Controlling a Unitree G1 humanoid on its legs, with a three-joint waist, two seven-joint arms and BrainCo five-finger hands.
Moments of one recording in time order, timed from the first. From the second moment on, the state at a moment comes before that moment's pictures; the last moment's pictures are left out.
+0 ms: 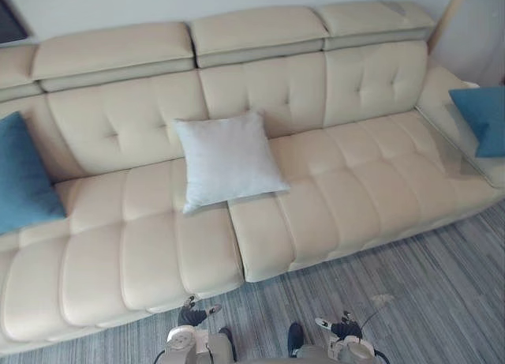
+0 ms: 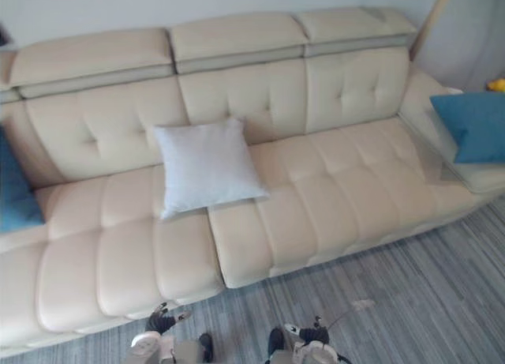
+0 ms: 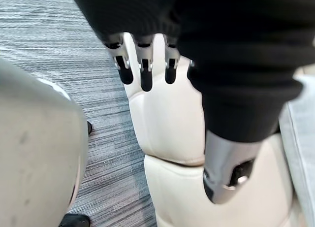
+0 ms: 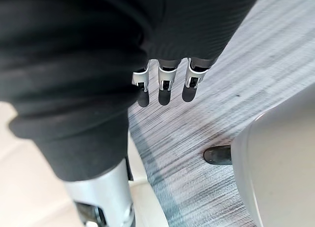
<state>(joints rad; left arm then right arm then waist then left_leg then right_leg) 0.03 0.03 0.09 0.96 0.02 -0.07 0.15 0.04 0.01 -0.23 0.94 0.00 -0.02 -0.19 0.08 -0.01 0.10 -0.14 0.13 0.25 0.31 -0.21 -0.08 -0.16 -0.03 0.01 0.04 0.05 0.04</state>
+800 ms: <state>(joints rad) 0.07 0.02 0.10 0.89 0.02 -0.05 0.15 0.01 0.01 -0.24 0.93 0.04 -0.02 -0.23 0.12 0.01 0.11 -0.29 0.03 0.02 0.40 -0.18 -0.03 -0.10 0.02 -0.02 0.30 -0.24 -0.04</state>
